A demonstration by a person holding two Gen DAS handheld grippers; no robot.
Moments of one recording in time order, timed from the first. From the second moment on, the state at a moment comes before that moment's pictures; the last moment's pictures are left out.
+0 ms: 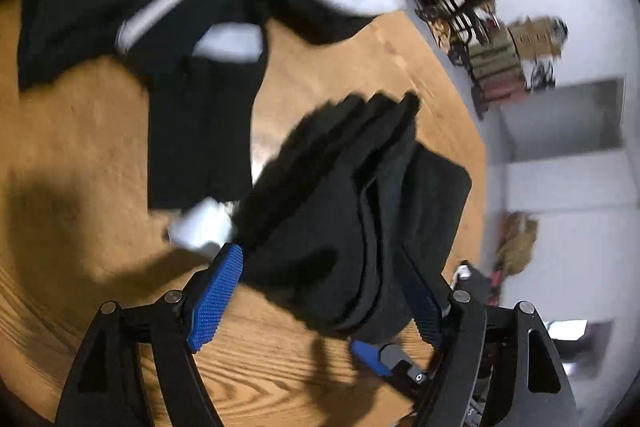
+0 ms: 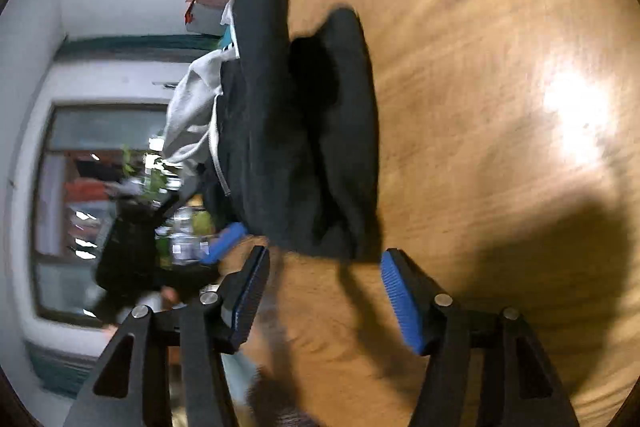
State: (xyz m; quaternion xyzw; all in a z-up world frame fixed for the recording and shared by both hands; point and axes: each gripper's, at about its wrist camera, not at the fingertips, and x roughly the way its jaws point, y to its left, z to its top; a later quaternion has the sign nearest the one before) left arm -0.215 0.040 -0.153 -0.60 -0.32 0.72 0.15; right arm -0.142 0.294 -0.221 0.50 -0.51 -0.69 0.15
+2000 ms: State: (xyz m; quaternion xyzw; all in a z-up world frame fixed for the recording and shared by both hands) left arm -0.051 0.420 -0.140 -0.56 -0.28 0.67 0.40; right arm 0.080 0.623 -0.131 0.38 -0.38 -0.84 -0.11
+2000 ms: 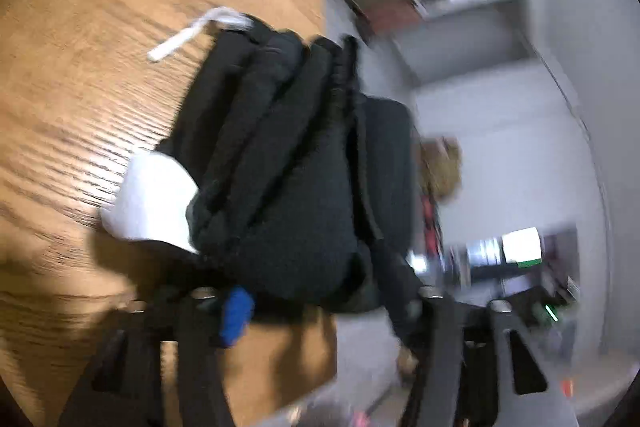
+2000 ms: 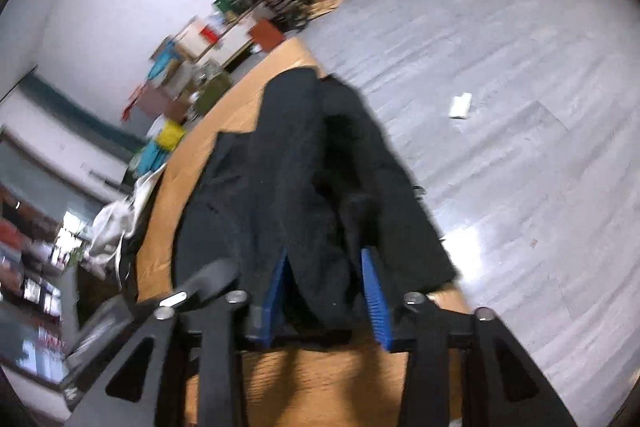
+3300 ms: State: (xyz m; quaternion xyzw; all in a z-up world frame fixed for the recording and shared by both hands) left arm -0.032 0.369 -0.050 -0.42 -0.03 0.79 0.44; right arm 0.082 0.526 -0.076 0.34 -0.20 -0.90 -0.17
